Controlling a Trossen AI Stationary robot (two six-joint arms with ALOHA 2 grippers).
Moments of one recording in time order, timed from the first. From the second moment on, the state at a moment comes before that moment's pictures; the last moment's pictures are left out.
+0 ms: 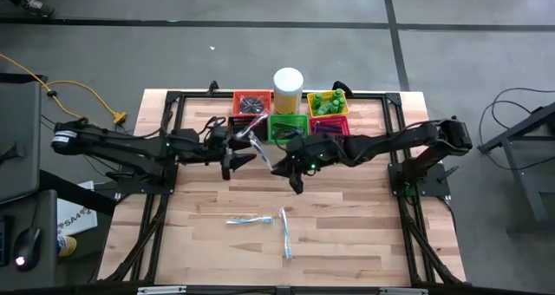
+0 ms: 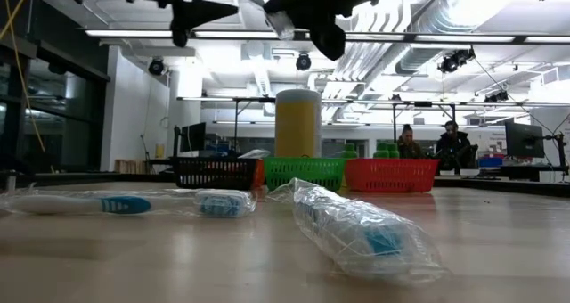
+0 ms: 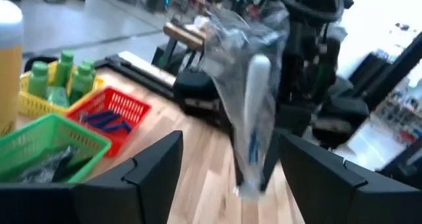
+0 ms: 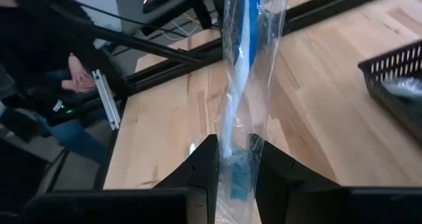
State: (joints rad) left arm -0.05 0.96 0.60 0.36 -0.19 -0.48; right arm 0.04 1.56 1.10 0.08 -0.09 0.42
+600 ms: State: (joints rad) left arm -0.05 1.09 0.61 0.59 -0.21 -0.50; right arm 0.00 1.57 1.10 0.10 -0.16 0.31
